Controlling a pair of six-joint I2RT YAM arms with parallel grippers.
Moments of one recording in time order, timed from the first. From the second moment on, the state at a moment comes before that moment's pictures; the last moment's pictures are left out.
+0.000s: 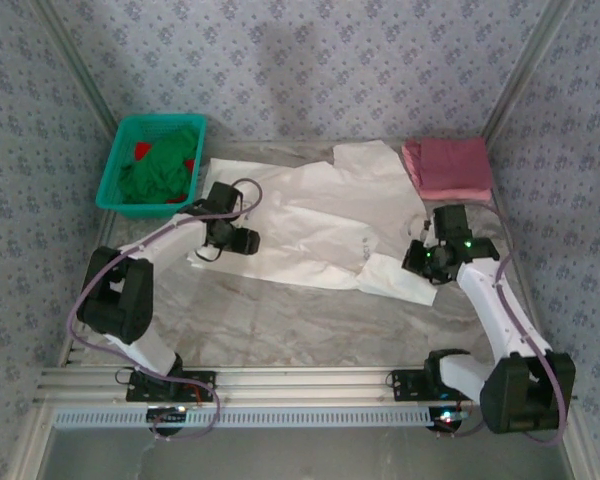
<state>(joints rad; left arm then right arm) -0.39 1.64 1.09 -0.59 0.11 -0.13 0.08 1.09 0.86 -0.88 -0.20 0.41</state>
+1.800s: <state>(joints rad) -0.35 1.88 1.25 -0.54 0.10 -0.14 -0.14 1.77 1.09 -0.47 -0.31 0.55</state>
